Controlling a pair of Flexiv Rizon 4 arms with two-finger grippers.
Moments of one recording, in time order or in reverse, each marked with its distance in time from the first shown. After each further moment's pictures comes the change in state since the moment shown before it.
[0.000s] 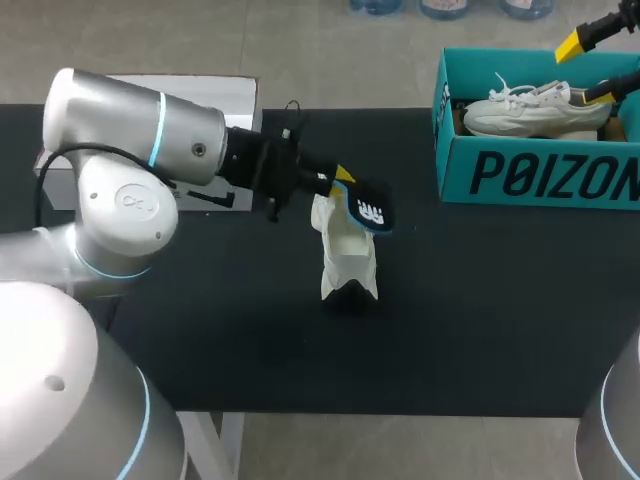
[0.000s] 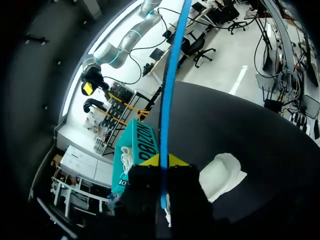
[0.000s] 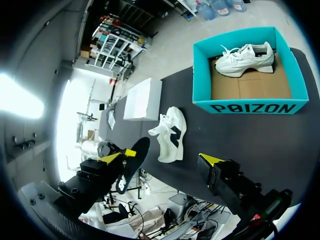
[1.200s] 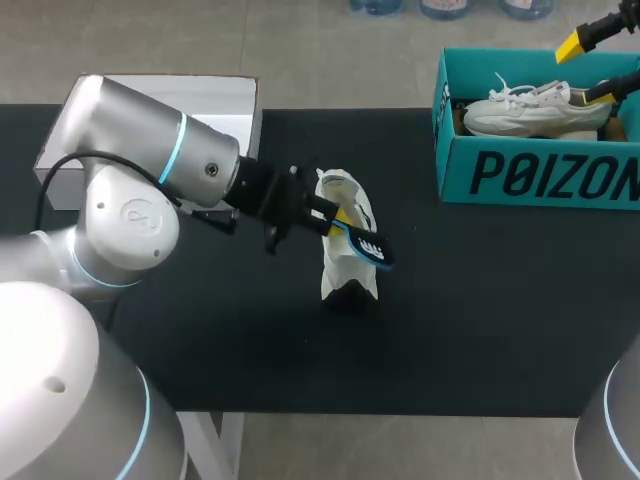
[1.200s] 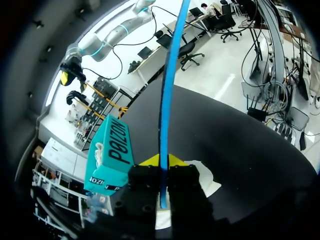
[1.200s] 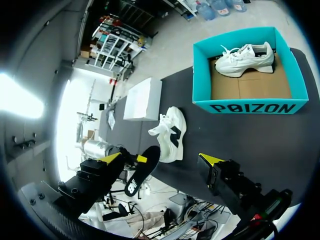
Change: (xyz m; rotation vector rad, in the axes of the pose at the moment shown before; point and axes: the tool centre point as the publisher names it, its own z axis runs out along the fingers) left arm 0.060 0.003 0.020 0.003 0.147 -0.087; right arm 0.000 -0.001 0.000 -0.001 0.000 0.000
